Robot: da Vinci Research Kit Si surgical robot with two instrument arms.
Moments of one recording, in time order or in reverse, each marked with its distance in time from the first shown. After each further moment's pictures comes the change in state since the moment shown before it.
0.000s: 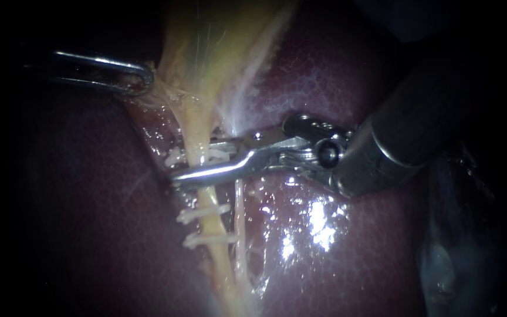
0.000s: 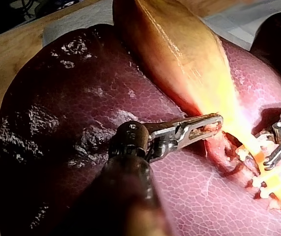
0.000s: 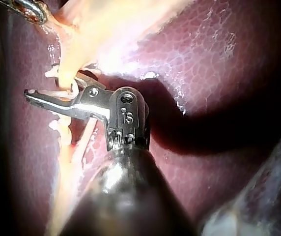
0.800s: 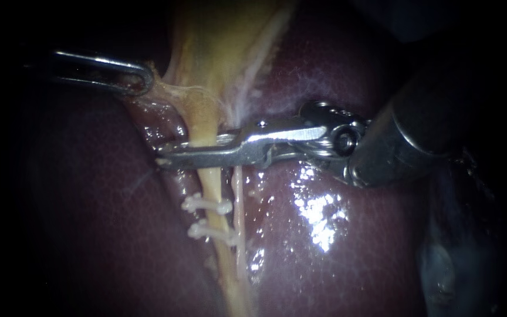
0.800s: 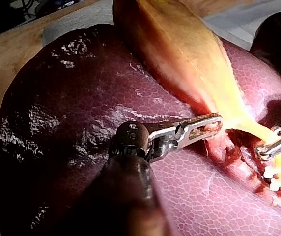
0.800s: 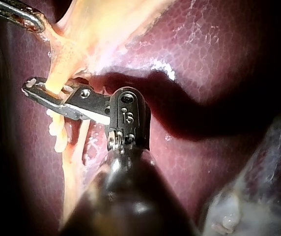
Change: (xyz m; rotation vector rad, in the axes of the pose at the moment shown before) right arm 0.002 -0.002 -0.001 -0.004 0.026 -0.021; left arm 0.000 0.000 0.000 0.000 0.000 0.000
